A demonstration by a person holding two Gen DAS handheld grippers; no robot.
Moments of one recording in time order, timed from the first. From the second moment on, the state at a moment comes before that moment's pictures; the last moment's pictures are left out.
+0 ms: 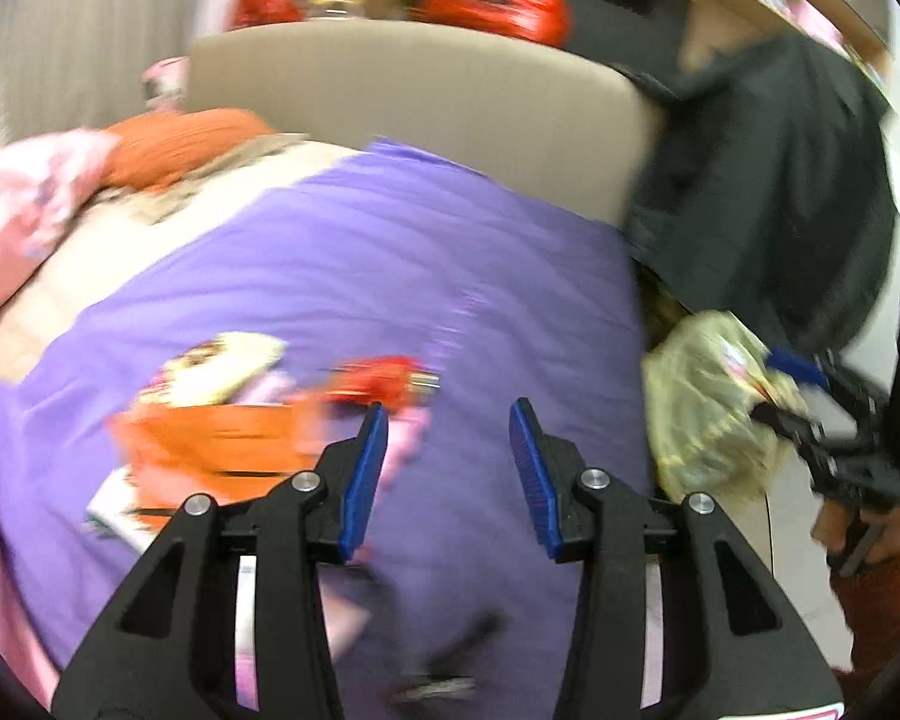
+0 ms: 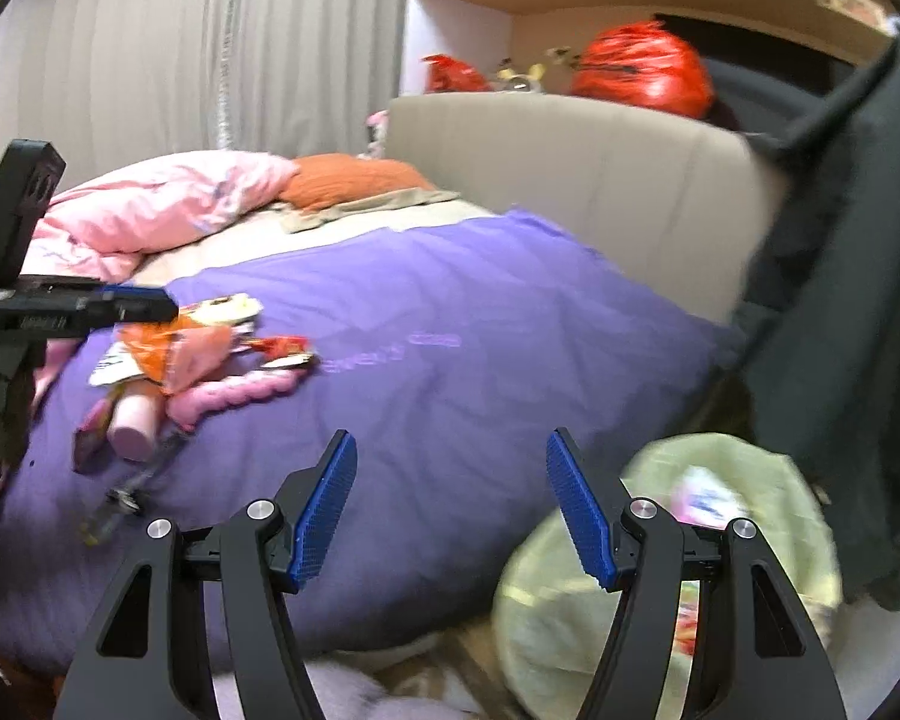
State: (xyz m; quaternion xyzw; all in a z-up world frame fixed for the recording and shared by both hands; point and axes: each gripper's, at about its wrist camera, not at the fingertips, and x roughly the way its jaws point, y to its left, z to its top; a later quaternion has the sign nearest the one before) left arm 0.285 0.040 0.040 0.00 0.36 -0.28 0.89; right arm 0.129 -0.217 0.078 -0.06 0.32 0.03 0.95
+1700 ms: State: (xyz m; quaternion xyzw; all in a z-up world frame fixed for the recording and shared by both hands) left arm 0.322 0.120 -0.026 -0.03 0.48 -0.27 0.83; right arm 0.239 -0.111 0.033 -0.10 0.33 0.15 0.93
